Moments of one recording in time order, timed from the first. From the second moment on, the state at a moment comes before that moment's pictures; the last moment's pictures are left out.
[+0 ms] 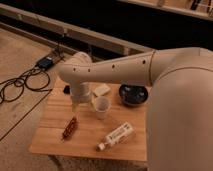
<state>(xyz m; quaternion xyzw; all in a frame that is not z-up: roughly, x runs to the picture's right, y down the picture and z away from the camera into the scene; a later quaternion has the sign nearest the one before) -0.105 0.102 0.703 -0.26 0.23 0.64 0.68</state>
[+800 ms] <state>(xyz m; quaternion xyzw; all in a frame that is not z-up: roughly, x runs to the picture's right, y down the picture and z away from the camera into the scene) -0.080 0.092 0.724 -0.25 0.23 0.63 0.70</state>
